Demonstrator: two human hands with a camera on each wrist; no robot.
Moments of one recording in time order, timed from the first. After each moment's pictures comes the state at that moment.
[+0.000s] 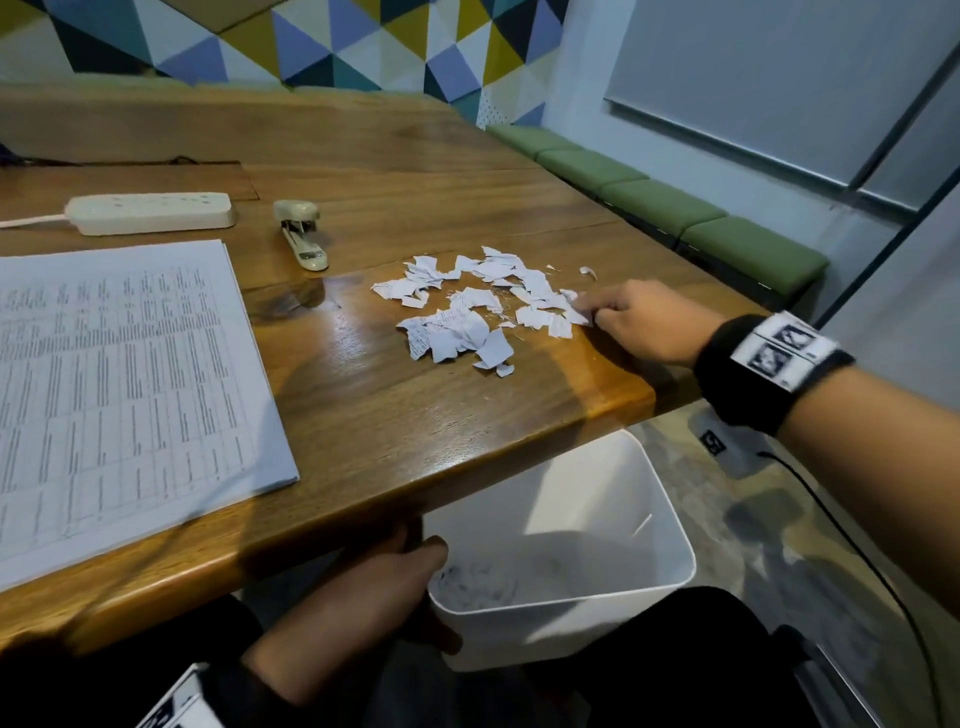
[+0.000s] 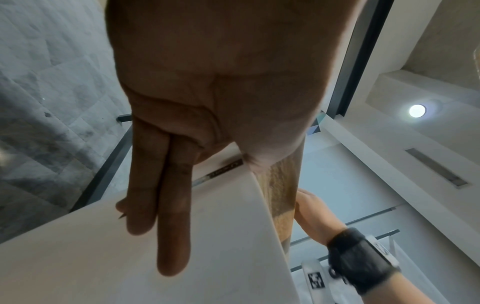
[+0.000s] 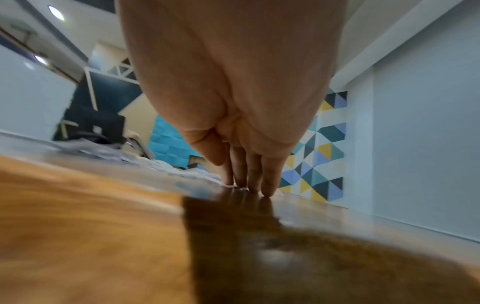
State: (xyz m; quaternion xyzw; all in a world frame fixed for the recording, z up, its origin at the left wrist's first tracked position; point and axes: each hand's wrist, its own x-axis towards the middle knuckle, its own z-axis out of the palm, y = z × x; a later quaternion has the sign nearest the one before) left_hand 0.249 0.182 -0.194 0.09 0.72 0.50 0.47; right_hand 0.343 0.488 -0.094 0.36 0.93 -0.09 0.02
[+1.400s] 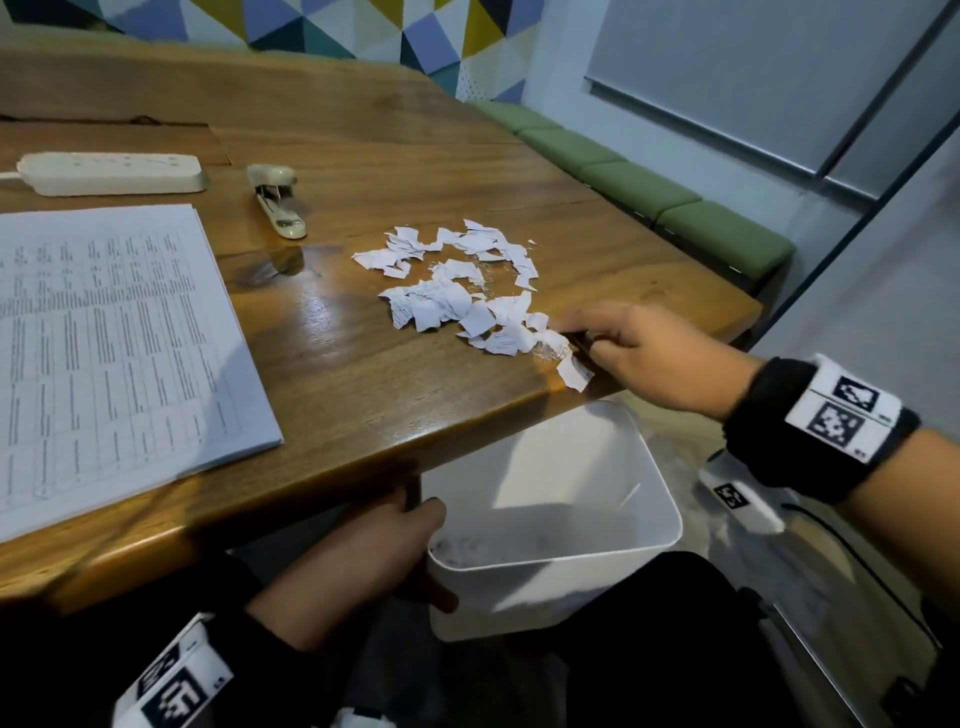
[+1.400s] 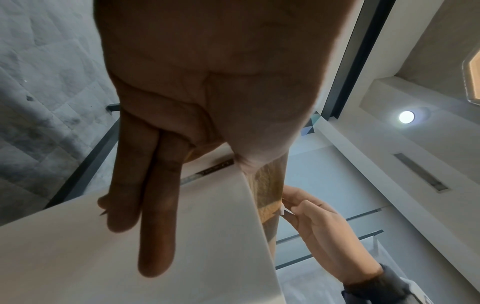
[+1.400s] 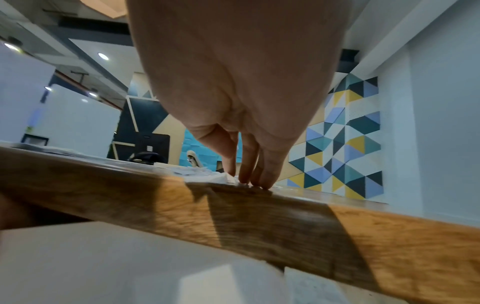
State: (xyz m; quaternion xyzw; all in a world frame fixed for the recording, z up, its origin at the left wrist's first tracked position) left_hand 0.255 0.187 -0.190 0.18 0.74 0.43 0.48; right_hand 0.390 0.420 -0.097 0.27 0.95 -0.14 -0.02
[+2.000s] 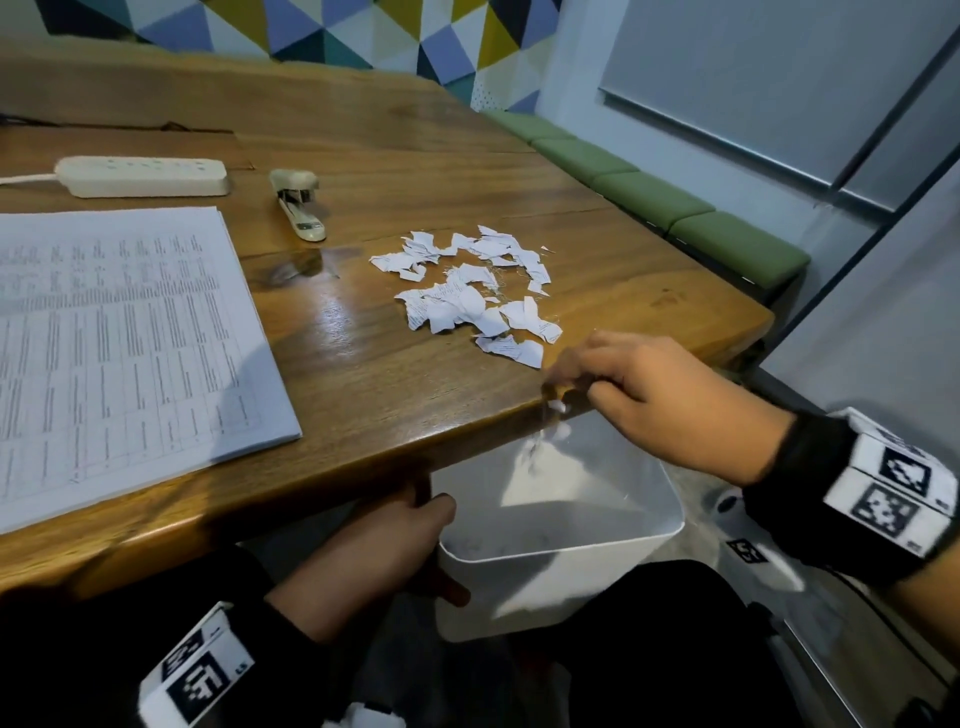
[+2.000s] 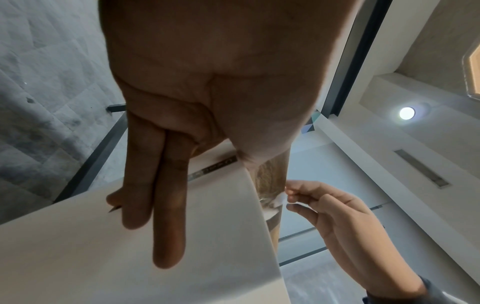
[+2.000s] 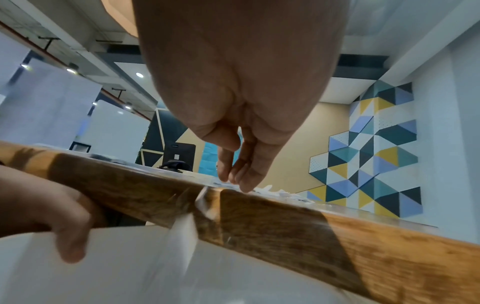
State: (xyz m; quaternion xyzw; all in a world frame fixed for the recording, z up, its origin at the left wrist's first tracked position) left_hand 0.252 0.179 -0.193 0.22 0.72 0.41 0.52; right_hand 0.400 0.379 -0.103 0.20 0.97 -0.10 -0.04
